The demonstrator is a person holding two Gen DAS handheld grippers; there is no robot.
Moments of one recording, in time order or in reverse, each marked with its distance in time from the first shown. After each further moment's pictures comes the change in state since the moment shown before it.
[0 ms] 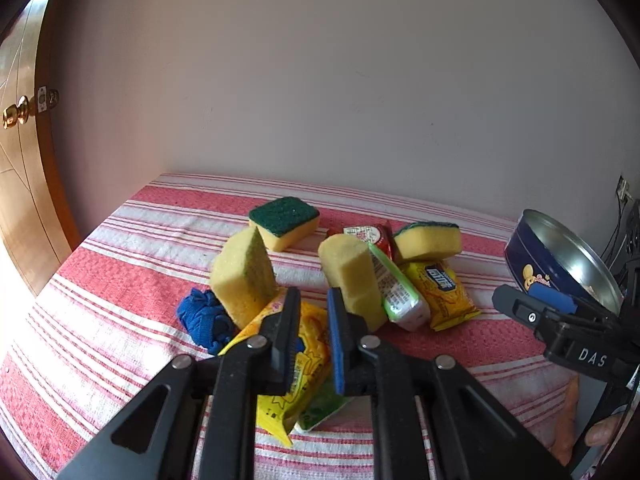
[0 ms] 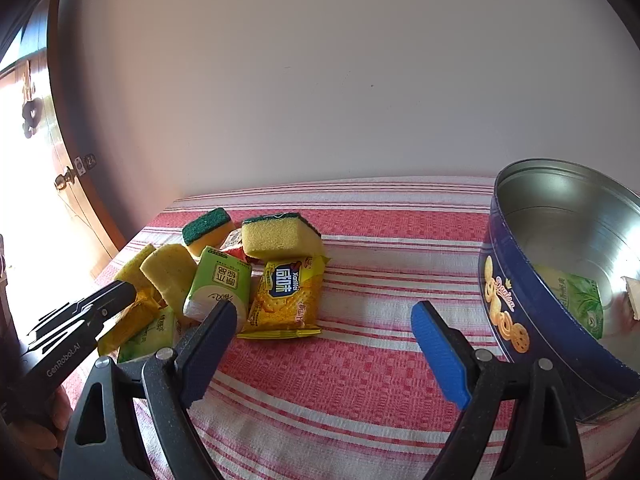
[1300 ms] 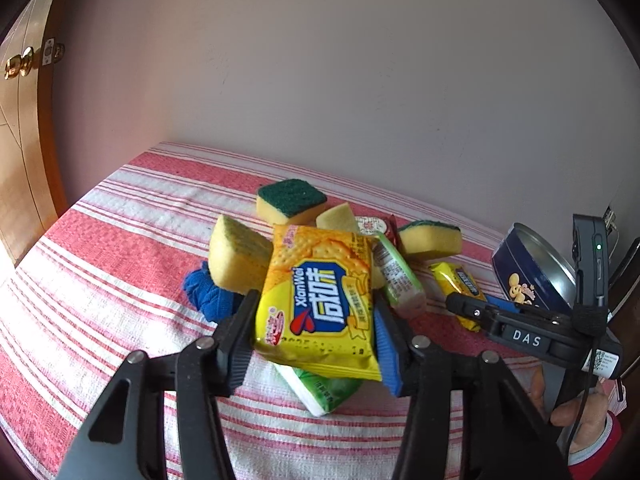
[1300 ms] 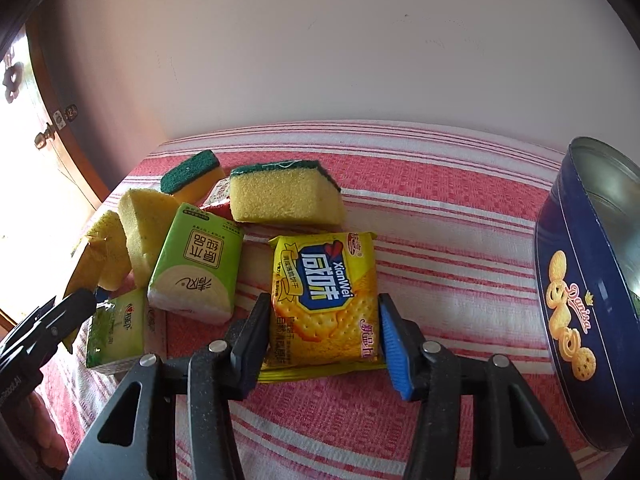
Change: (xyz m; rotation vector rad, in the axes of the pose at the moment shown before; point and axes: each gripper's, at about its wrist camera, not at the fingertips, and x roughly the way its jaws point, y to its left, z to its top) left arm -0.008 0.025 -0.009 -0.087 0.015 -0.074; right arm 0.044 0.004 0.005 -0.022 0.182 0.022
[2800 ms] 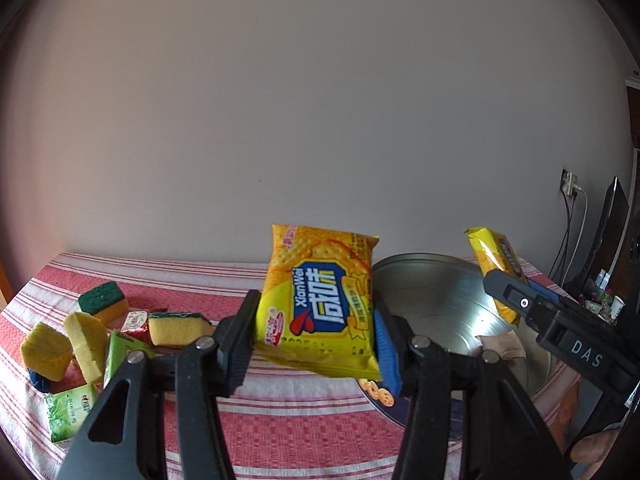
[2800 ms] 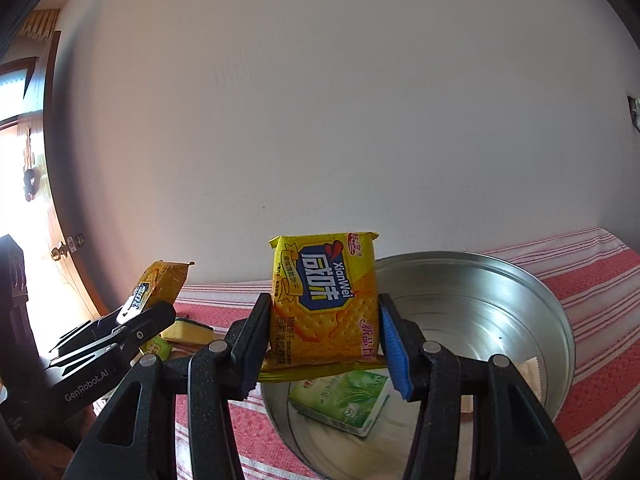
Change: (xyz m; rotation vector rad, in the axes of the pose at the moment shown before) left arm 0.035 -0.219 0.018 0.229 -0.182 -0.094; right arm -0.154 -0.155 -0.012 0.095 -0.509 -0.091
